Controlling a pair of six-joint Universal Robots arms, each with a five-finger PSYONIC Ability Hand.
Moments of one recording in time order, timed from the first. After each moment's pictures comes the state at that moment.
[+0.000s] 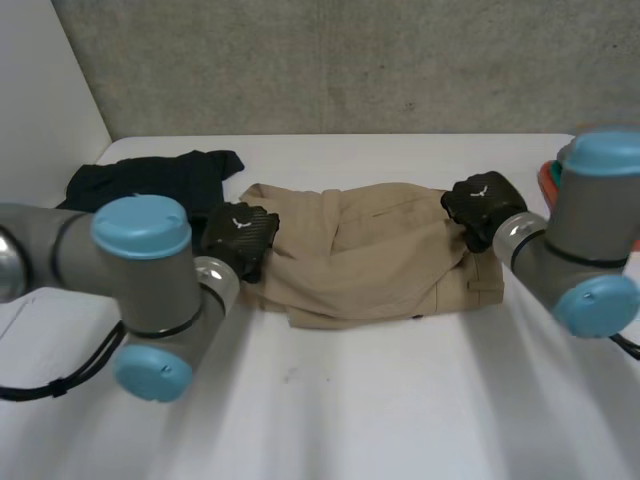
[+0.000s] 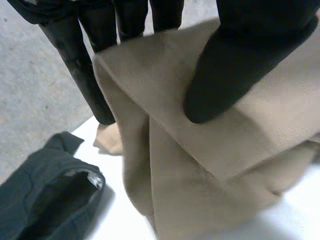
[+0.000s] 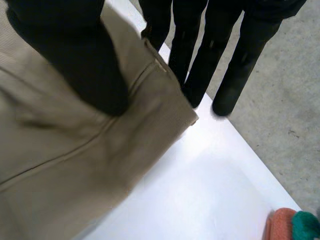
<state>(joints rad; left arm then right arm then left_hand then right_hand) 4.16 -2.21 -1.37 3.35 -1.64 3.47 1.89 -0.90 1.21 -0.02 1.43 2.56 0.94 1.00 0.99 1.01 0.81 0.94 0.95 0.97 0.97 0.79</state>
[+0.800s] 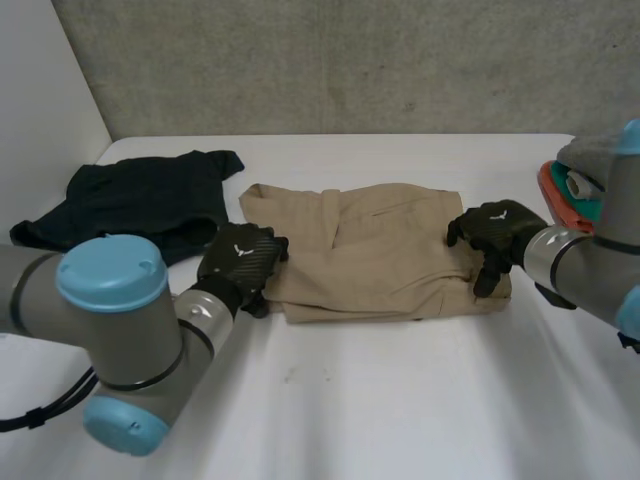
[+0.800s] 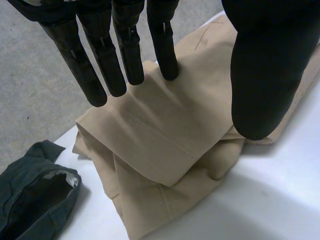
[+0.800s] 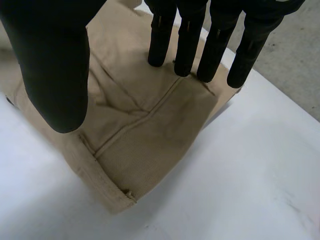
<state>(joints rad) 4.16 -2.06 -1.63 3.48 -1.55 3.48 1.81 -1.00 1.28 0.22 1.30 2.63 0.55 0.55 0.55 0.55 0.37 0.50 0.50 0.51 0.51 0.34</state>
